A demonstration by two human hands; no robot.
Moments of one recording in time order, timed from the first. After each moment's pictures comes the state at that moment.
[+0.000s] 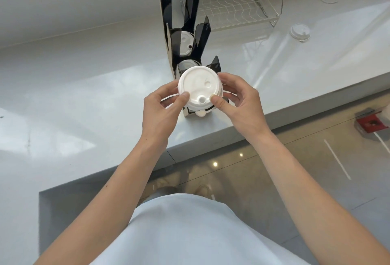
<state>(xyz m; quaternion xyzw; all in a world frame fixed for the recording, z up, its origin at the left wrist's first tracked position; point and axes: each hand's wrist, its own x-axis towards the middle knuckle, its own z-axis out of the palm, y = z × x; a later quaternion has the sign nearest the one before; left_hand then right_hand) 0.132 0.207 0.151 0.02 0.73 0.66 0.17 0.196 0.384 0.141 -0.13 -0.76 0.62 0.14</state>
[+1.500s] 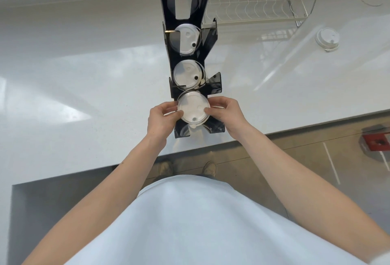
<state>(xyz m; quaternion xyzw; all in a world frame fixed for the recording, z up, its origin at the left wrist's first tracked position) 0.067 0.259 0.041 -0.17 0.76 0.58 0.24 0.097 0.451 0.018 -0.31 -0.66 0.68 -0.10</state>
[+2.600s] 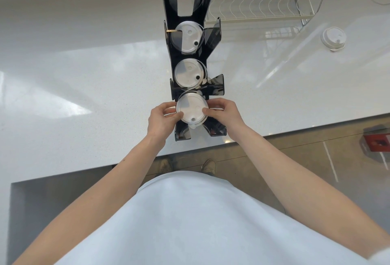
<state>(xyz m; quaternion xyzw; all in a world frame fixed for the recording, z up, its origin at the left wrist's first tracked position) 0.060 0.257 0.025 -0.18 0.76 0.56 0.26 0.092 0.448 0.014 -0.29 -0.71 0.63 -0.12</state>
